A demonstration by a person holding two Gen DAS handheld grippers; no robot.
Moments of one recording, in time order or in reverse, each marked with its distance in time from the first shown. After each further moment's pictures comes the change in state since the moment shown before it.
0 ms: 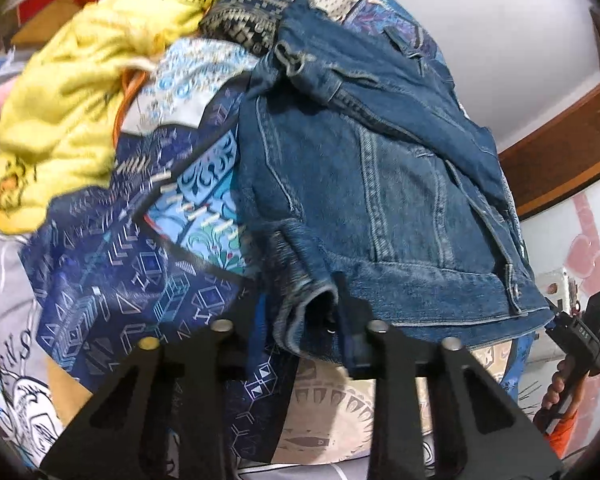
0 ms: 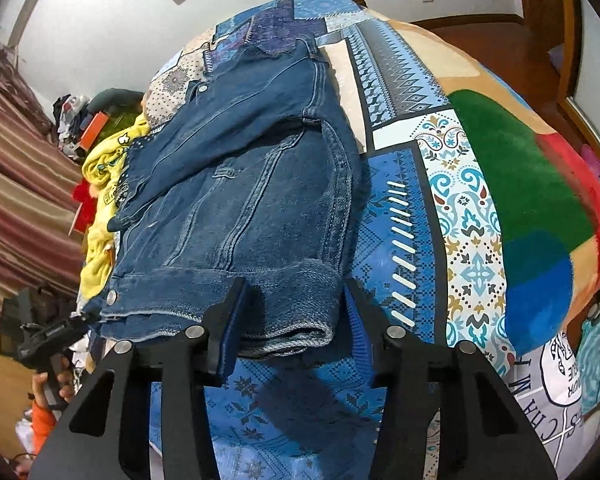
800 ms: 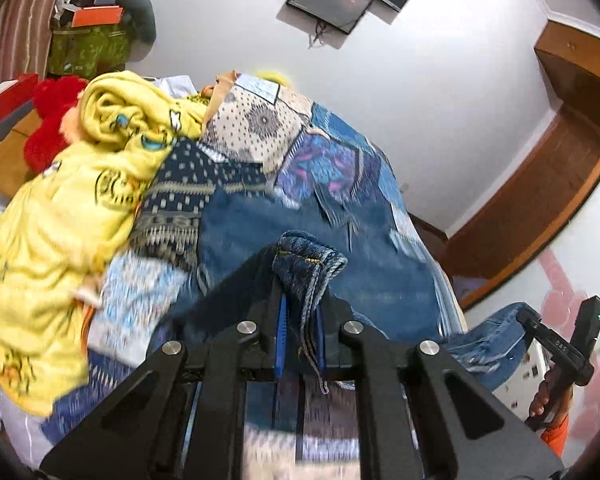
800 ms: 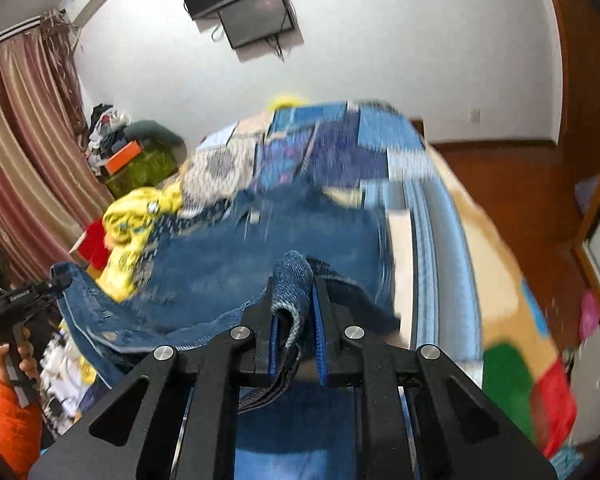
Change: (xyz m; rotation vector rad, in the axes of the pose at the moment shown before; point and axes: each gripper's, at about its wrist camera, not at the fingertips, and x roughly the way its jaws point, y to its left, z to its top) left arm -0.063 -0.067 0.170 0.064 -0.351 -0.117; right arm -0.026 0.085 0.137 -0.268 -0.298 -0.009
